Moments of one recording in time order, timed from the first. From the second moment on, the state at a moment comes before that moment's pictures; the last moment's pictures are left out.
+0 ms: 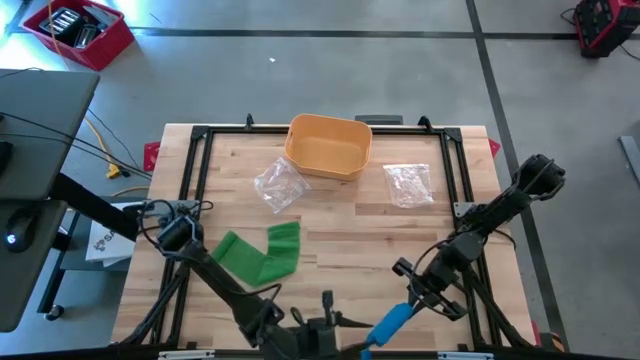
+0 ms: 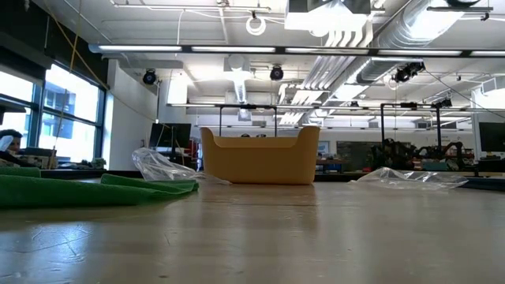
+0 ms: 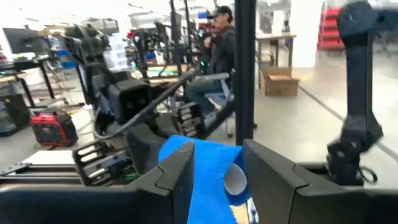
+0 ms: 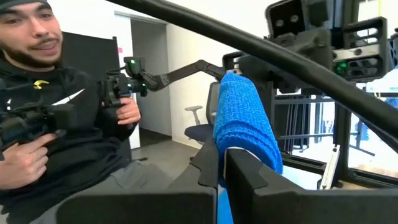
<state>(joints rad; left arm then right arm) -0.72 2.18 1.90 0.31 -0.83 0.08 0.73 1.38 0.38 1.25 -0.11 0.05</state>
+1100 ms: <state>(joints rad) -0.72 2.22 1.97 0.11 -0.90 -0.05 0.74 1.38 0.38 1.25 -0.12 0.05</state>
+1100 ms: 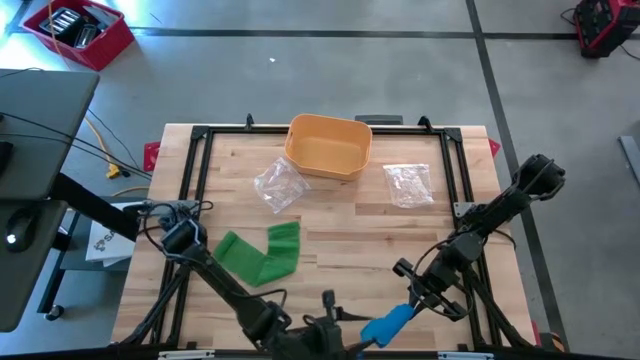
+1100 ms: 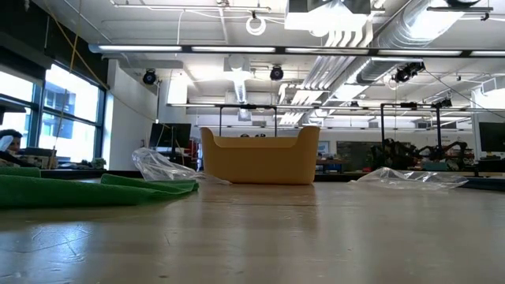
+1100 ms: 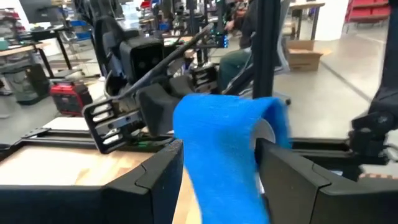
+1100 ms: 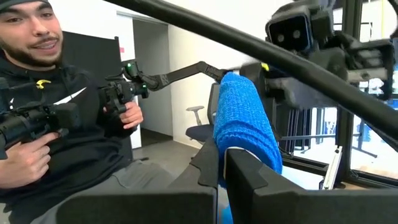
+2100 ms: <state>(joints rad) -0.66 2.23 1.97 0.06 -0.83 -0.20 0.74 1.38 0.37 1.22 -0.06 0.05</state>
